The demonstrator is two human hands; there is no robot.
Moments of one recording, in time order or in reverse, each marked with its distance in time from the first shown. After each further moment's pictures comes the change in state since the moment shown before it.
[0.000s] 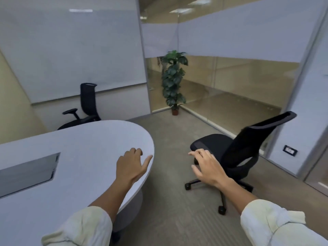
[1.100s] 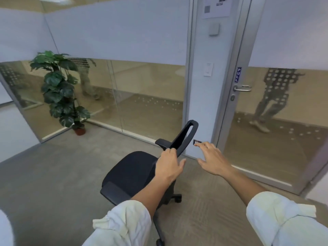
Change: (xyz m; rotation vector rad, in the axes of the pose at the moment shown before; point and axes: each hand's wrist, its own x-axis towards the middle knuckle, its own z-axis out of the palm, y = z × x) left_hand 0.263 0.515 0.258 -0.542 -0.378 0.551; right_hand 0.014 0.447 -0.147 -0.226 0.024 0.678
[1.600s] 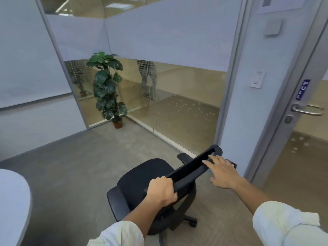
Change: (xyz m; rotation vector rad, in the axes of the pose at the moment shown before) left_hand 0.082 -0.048 0.044 0.384 -0.309 -0.254; right_hand 0.179 0.098 0.045 -0.340 -0.383 -0.269
